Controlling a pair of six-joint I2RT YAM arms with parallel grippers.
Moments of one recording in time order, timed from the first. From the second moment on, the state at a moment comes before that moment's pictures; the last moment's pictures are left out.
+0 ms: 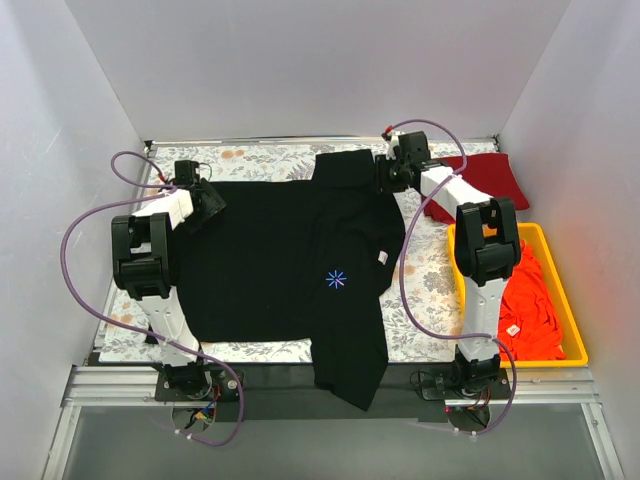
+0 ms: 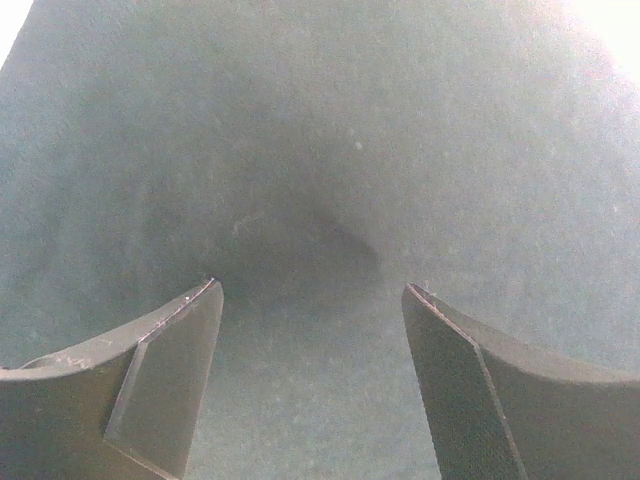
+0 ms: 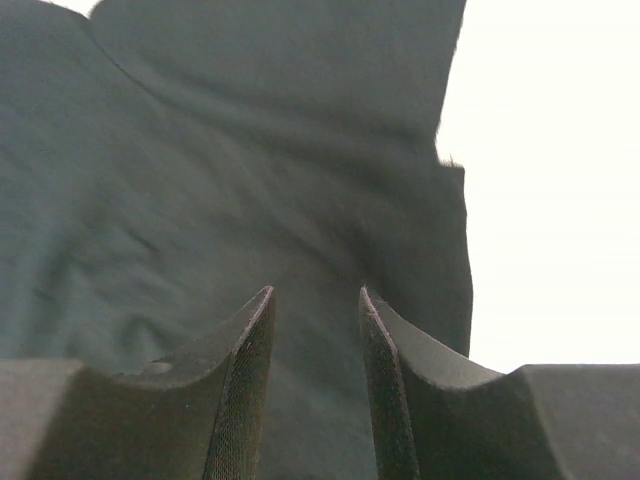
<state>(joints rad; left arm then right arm) 0.06 1.96 1.32 -0.35 -0.12 -0.62 0.27 2.09 1.60 -0.33 -0.25 0.14</state>
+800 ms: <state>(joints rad) -0.15 1.69 1.15 -0.34 -0.08 -0.55 0.26 2.44 1.92 -0.14 -0.35 0.24</state>
